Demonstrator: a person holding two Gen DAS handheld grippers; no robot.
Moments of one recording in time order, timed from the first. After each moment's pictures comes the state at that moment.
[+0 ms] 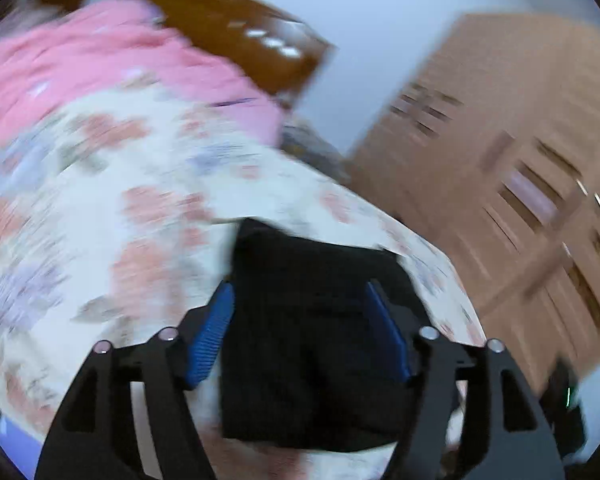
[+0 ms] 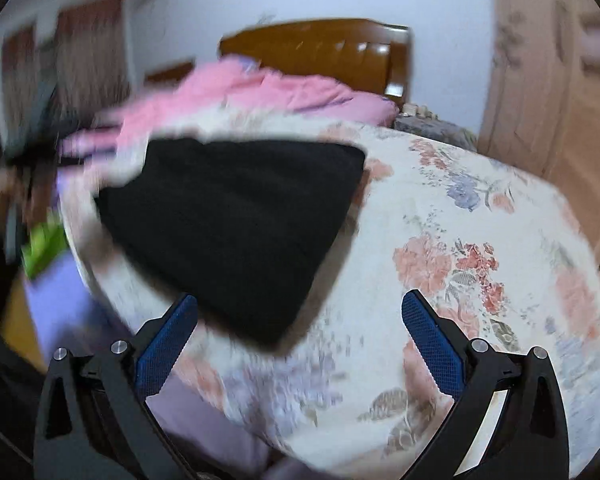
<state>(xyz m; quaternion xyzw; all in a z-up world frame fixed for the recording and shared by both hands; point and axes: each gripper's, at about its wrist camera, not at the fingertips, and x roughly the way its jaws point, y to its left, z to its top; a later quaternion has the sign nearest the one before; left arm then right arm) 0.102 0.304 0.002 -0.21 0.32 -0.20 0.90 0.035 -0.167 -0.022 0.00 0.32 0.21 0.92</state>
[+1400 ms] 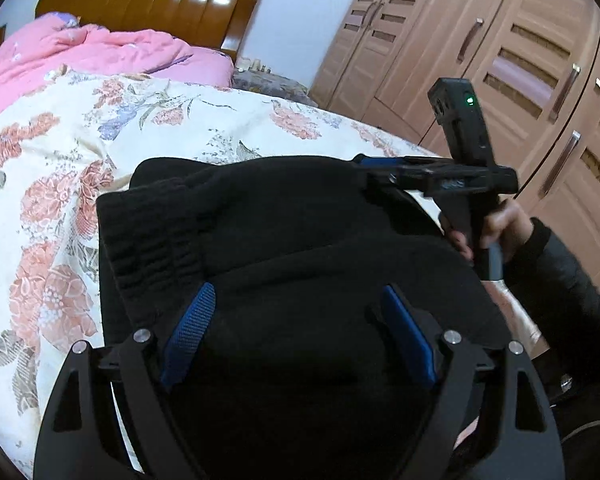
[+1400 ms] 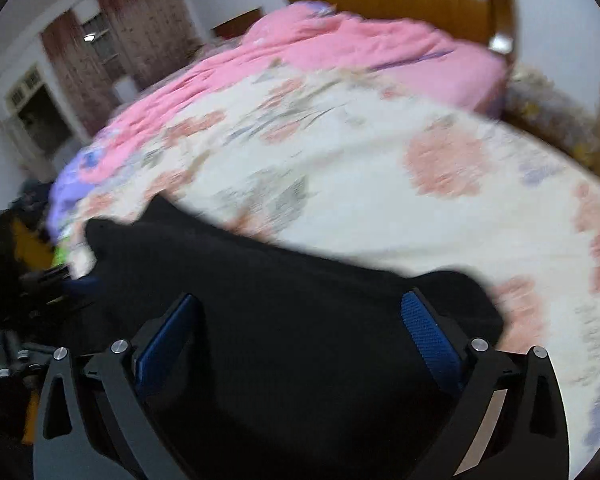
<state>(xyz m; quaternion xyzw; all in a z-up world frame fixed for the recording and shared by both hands) 0.147 0.235 -0.058 -0.10 0.39 -0.25 0.88 0.299 -0.067 -0.038 -0.03 0.42 0.33 0.84</state>
